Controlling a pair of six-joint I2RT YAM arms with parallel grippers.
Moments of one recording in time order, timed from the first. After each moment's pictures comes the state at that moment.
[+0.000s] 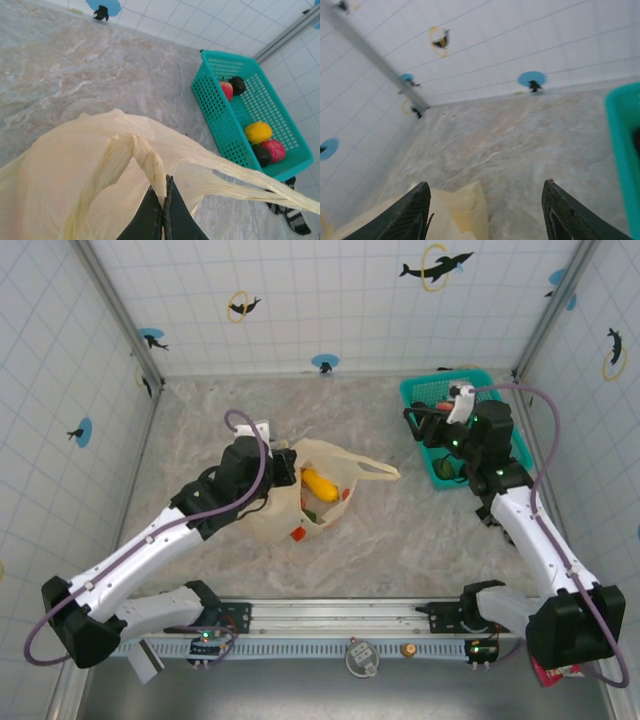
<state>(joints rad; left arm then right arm) -0.78 1.06 0.99 -0.44 -0.15 -0.68 0.19 1.12 0.92 -0.09 -0.38 0.43</state>
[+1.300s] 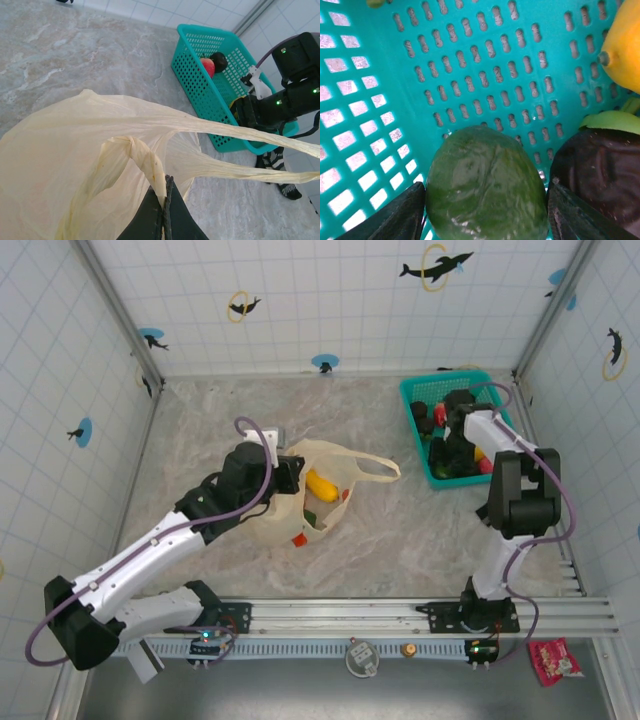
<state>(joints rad) -0.78 1.05 0.91 -0.34 -0.06 -0.60 0.10 1.88 1.37 -0.91 0.00 0.22</state>
